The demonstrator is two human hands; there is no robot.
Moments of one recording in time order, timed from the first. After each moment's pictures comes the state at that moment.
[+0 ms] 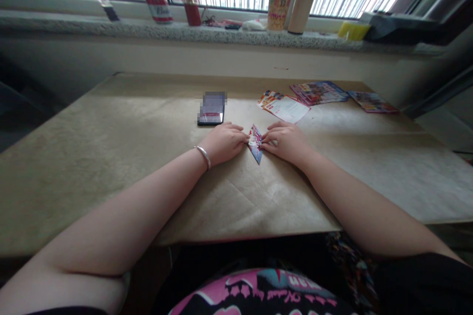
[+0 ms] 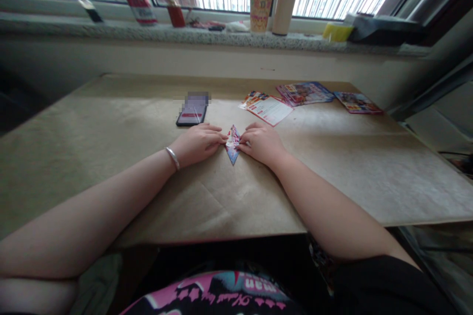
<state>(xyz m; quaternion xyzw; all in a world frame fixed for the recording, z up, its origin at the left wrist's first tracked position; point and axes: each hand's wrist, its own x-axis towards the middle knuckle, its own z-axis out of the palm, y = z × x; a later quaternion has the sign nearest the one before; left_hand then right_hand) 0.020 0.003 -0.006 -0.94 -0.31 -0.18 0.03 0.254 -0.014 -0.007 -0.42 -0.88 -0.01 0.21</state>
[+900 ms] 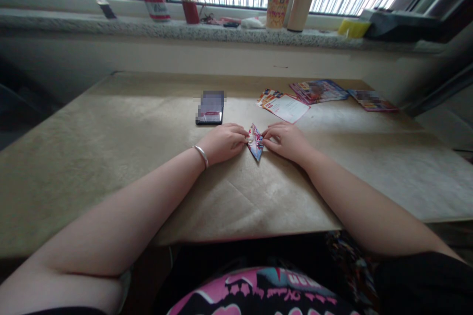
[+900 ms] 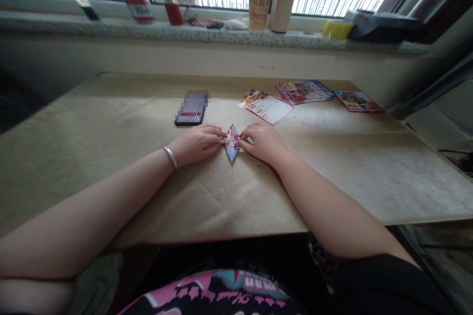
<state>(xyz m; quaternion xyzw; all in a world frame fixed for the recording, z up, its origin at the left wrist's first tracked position) 0.016 0.005 -0.009 -0.94 -0.27 -0.19 0.00 0.259 -0.009 -0.013 -0.42 -0.87 0.04 0.25</state>
